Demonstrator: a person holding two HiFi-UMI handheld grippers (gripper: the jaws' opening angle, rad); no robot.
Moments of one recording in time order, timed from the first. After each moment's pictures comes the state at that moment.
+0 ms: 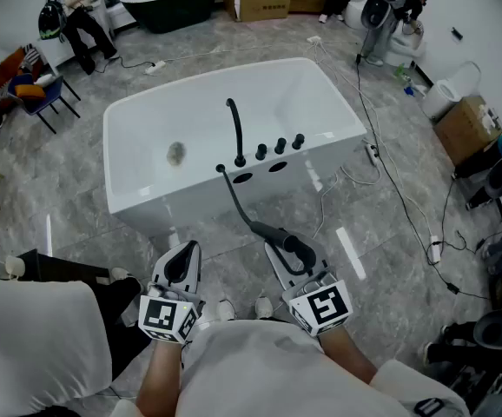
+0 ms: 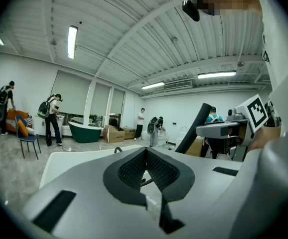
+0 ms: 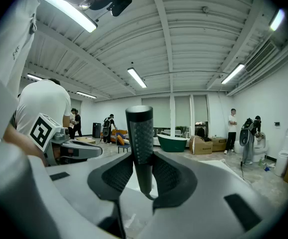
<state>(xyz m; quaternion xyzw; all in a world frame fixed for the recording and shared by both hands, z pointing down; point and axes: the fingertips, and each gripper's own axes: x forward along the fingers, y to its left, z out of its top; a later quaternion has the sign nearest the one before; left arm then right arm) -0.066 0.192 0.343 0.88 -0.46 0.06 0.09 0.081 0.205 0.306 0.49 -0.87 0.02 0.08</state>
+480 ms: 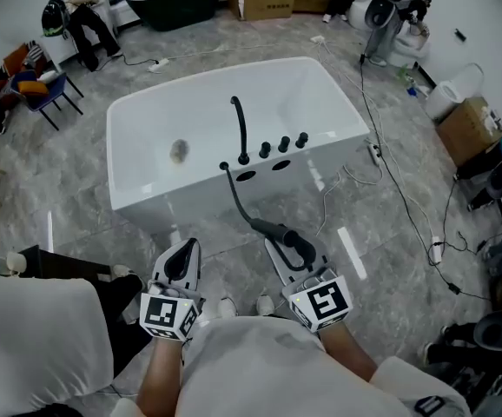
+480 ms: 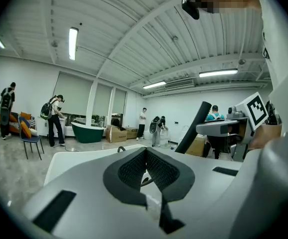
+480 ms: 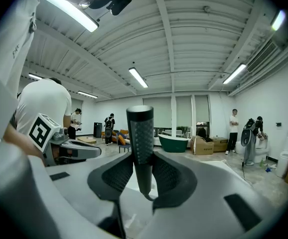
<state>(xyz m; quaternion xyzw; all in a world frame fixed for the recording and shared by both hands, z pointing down) -0.078 0.193 0.345 0.88 -0.47 0.06 0.09 0.072 0.202 0.307 0.49 -0.87 0.02 0.08</state>
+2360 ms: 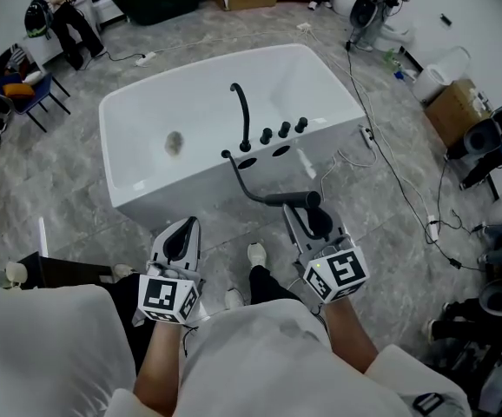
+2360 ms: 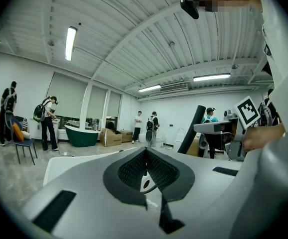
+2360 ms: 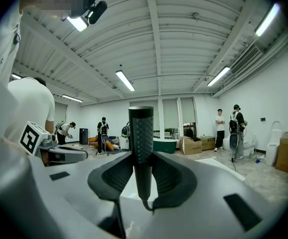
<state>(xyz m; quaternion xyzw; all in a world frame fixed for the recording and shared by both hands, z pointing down) -0.129 0.168 0.344 0.90 -0.43 0.04 0.07 0.060 0.177 0.307 0.56 -0.83 0.05 0.04</state>
